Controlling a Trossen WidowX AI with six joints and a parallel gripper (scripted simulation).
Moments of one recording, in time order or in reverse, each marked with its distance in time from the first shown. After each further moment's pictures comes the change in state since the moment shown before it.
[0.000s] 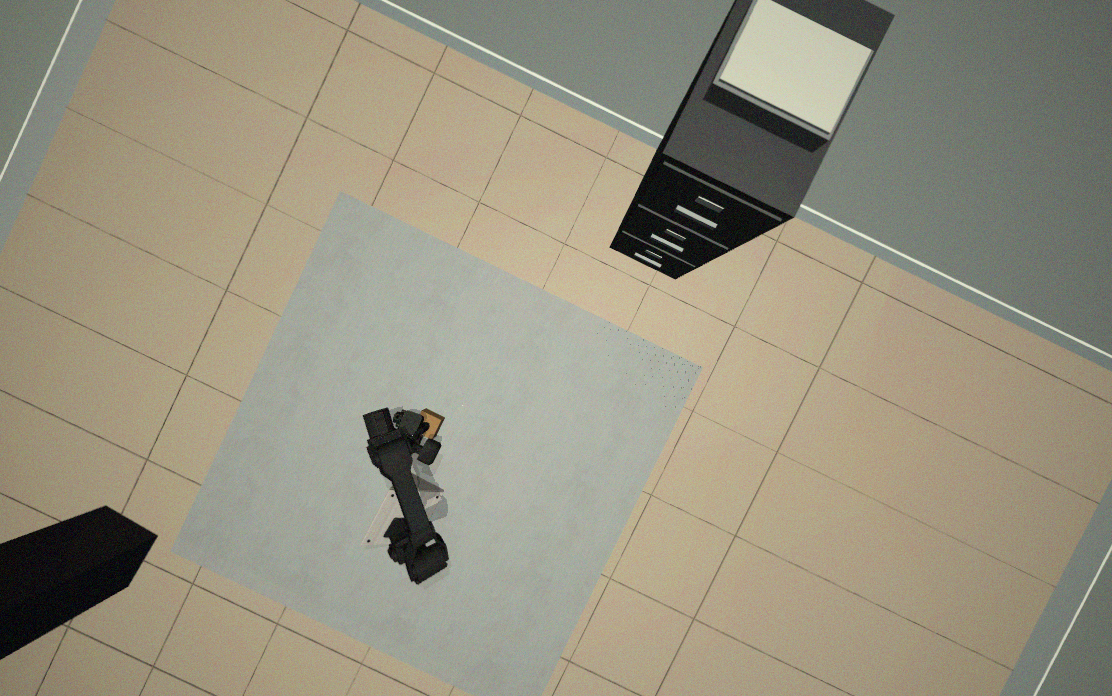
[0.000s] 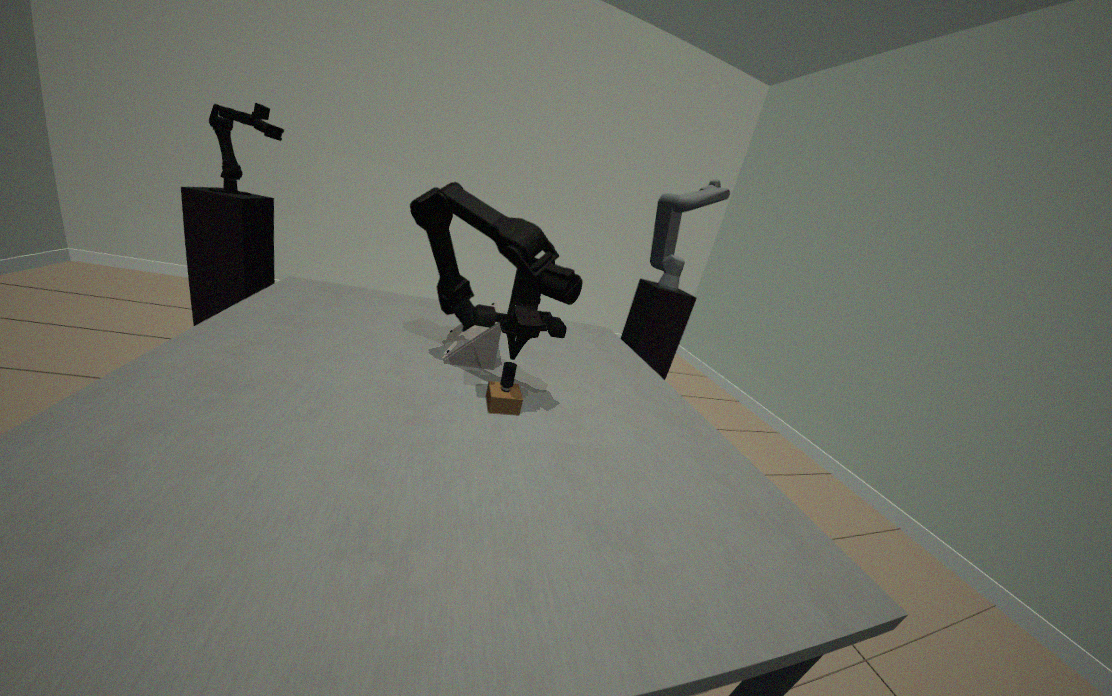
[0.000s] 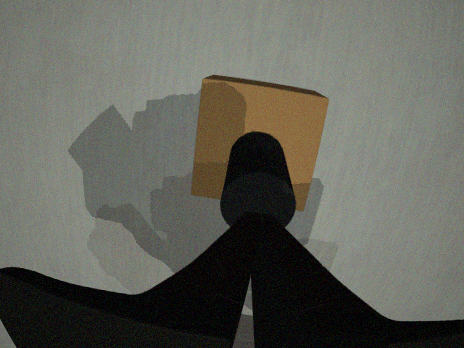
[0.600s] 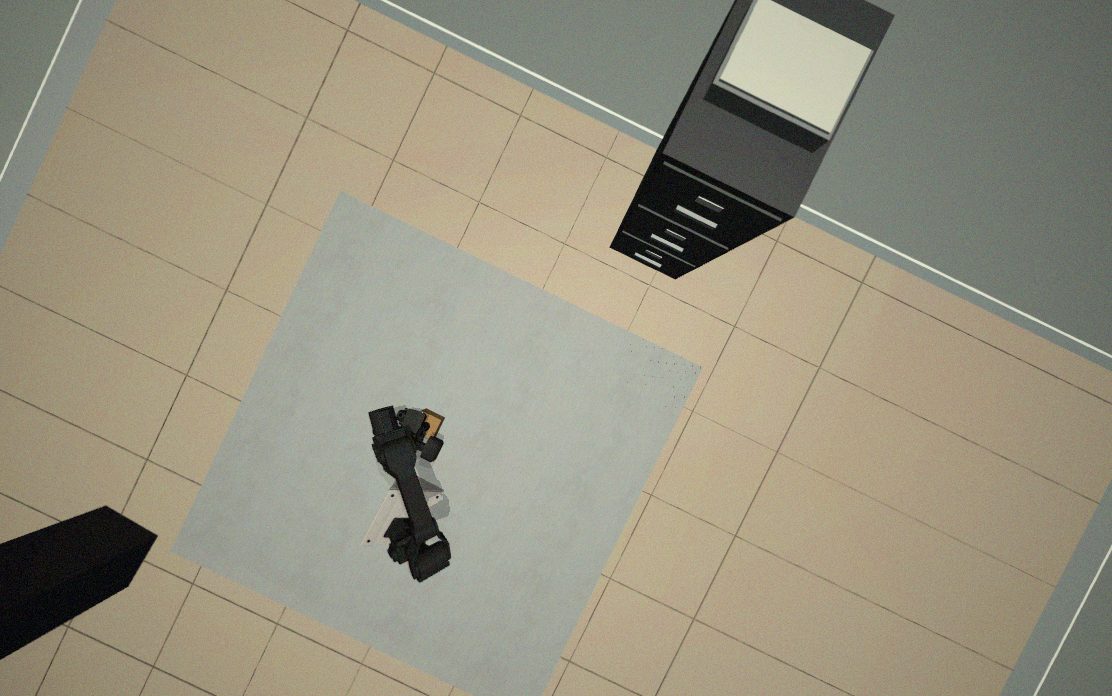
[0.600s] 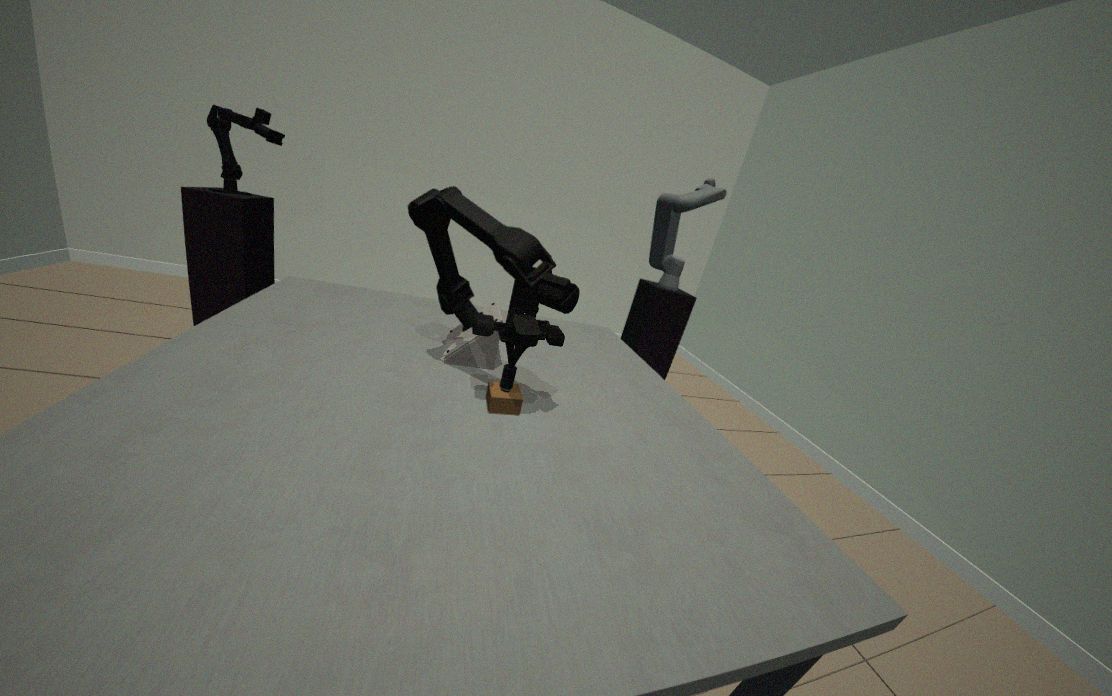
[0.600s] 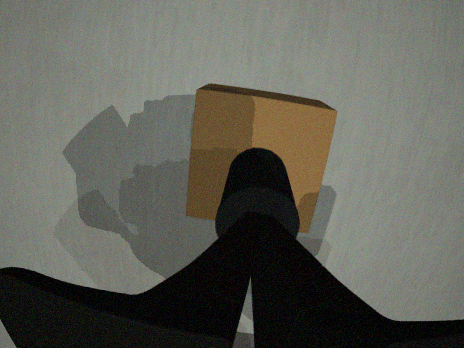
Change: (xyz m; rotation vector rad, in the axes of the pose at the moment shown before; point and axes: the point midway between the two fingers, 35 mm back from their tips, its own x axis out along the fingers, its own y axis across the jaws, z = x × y) arm 0.018 0.000 0.003 0.003 -0.011 0.002
